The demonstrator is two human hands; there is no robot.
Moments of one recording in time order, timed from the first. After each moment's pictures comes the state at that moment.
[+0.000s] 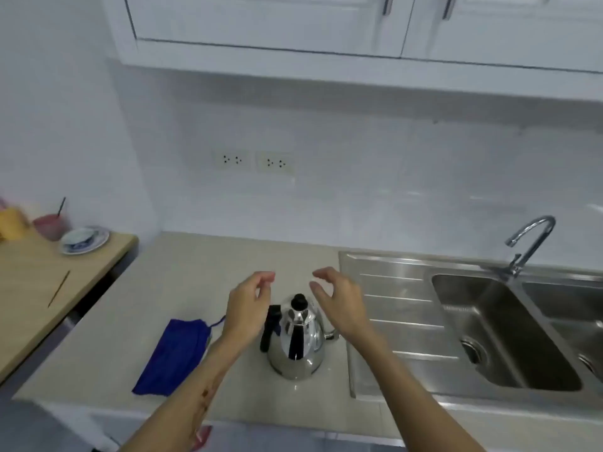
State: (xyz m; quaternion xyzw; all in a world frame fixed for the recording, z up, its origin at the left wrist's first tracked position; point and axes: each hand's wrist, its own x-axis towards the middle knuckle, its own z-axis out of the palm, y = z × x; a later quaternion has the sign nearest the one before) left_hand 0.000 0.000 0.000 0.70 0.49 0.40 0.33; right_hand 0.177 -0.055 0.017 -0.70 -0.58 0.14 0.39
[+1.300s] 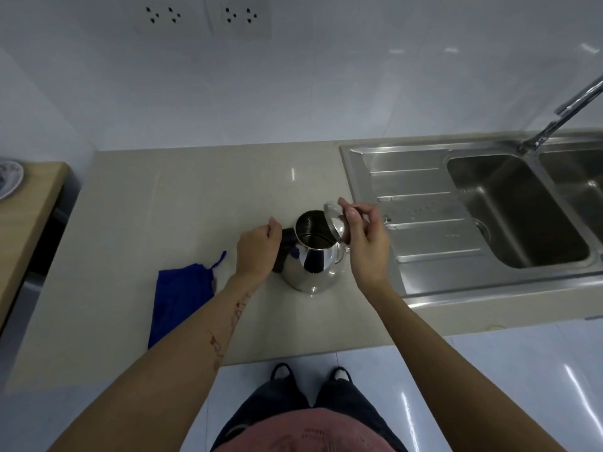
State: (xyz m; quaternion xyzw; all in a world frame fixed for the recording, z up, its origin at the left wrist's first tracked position) left_hand 0.006 0.097 -0.098 0.72 0.50 0.26 0.40; right_hand 0.146 -0.012 -0.057 -0.66 -0.28 0.25 0.65
